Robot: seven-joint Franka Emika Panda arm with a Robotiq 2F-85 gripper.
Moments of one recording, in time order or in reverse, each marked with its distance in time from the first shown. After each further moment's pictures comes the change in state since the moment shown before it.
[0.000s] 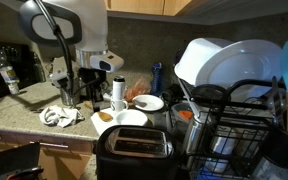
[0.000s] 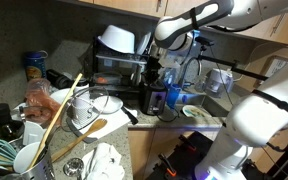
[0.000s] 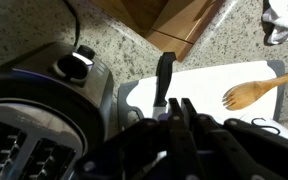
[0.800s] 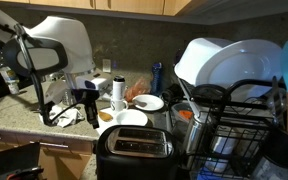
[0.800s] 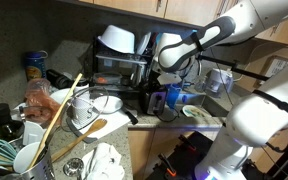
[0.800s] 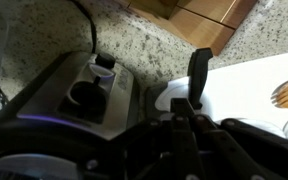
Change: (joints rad) arm -0.011 -0.022 0.025 -0.215 -0.162 0.318 0.228
